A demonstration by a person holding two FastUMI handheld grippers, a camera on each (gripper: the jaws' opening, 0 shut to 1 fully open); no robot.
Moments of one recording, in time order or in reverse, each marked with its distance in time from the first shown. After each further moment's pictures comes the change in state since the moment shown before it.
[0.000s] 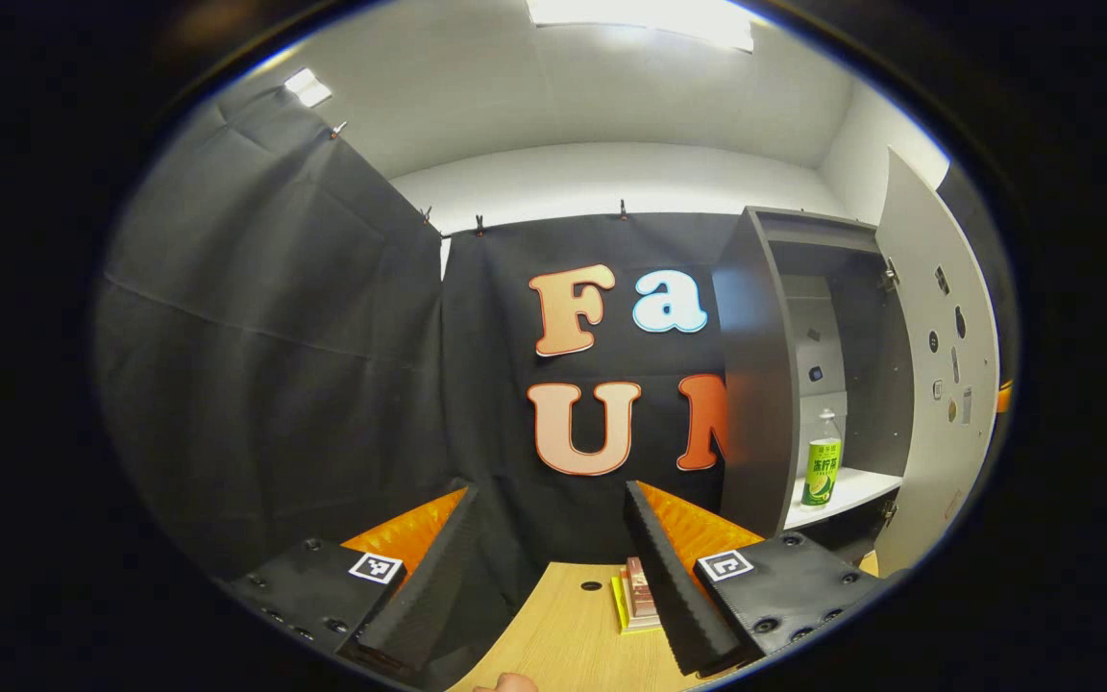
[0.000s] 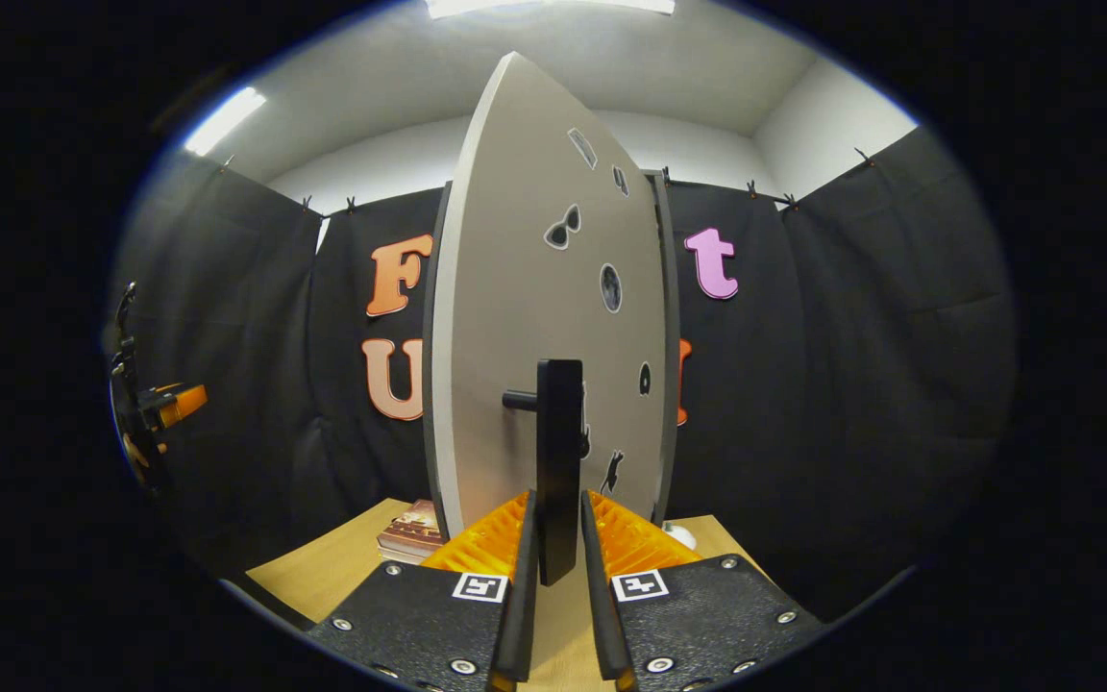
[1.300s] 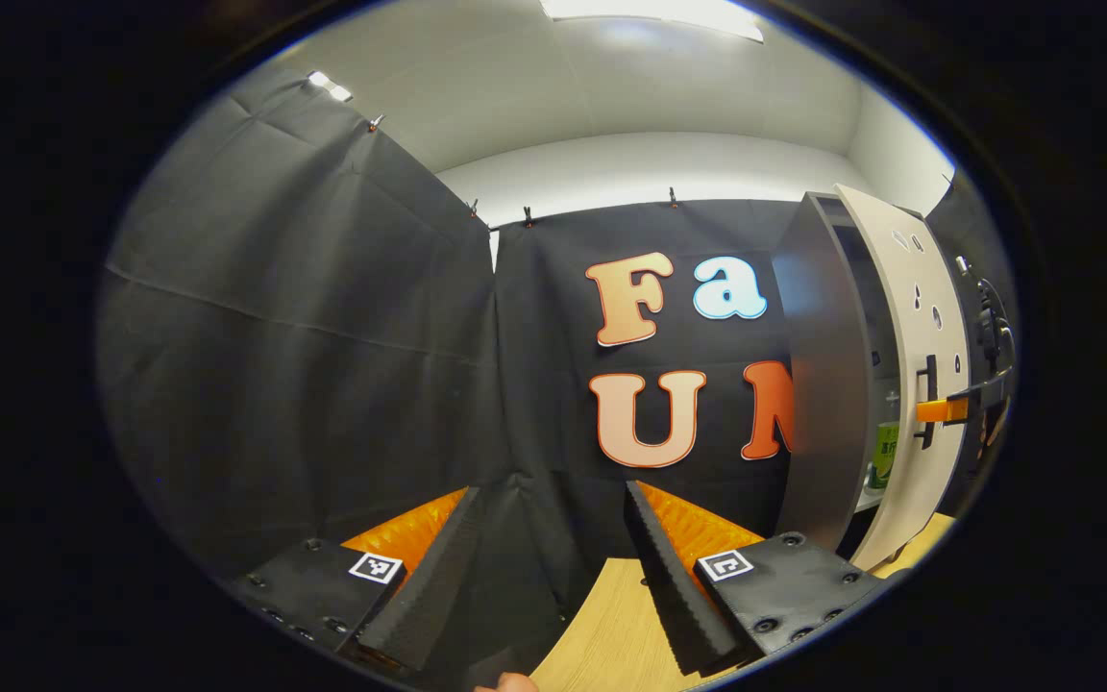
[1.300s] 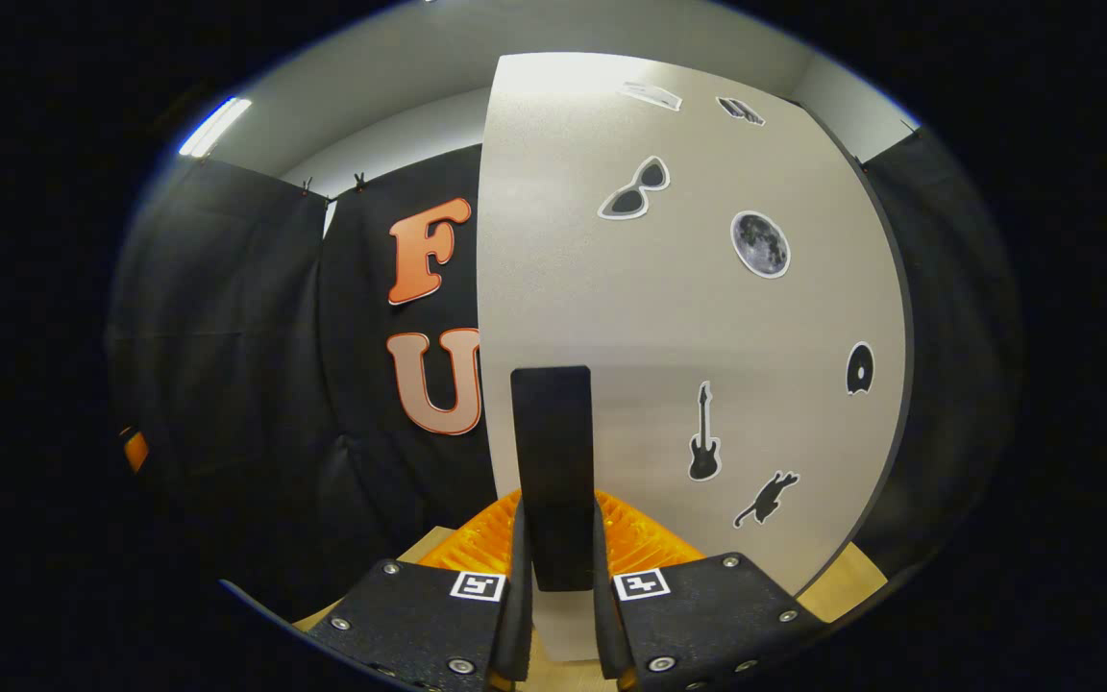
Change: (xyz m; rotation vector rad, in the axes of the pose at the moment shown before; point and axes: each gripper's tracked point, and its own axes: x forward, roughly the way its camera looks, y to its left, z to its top) left arm 0.008 0.091 -0.012 0.016 0.017 0.131; right arm 0.213 0.171 0.000 0.043 0.060 0.143
